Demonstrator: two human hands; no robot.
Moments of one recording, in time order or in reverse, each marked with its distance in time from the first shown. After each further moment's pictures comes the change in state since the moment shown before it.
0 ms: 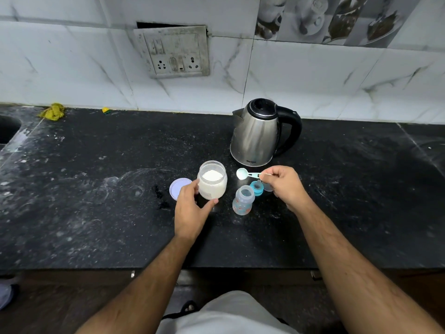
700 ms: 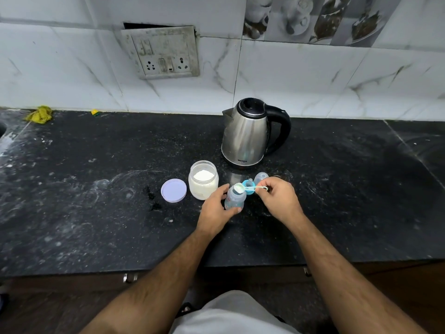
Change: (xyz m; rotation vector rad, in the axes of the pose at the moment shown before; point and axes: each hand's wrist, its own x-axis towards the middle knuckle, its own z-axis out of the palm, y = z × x) left_hand -0.003 0.023 0.062 -0.109 -0.384 -0.054; right_hand -0.029 0.026 -0.005 -0.435 0.111 -0.204
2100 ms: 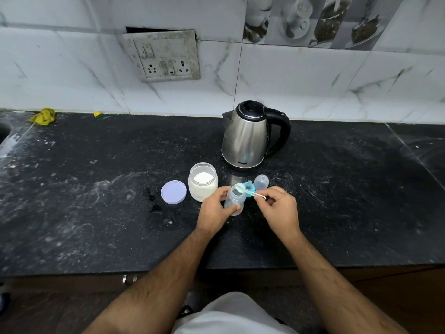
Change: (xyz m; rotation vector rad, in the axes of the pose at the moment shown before) left_hand 0.004 0.006 0.000 -0.005 0.027 0.045; right_hand -0.022 0.018 0.017 0.137 0.226 -0.130
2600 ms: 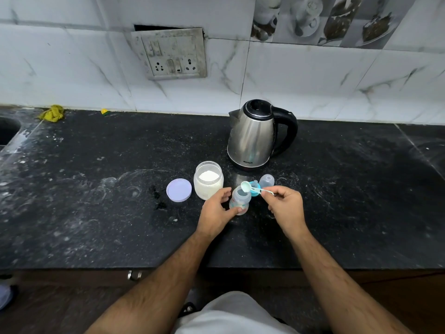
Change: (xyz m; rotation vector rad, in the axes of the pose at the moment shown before) left_hand -0.008 -0.009 -0.007 -0.006 0.025 -0.054; right_hand 0.008 -0.010 0.001 0.377 -0.038 0.373
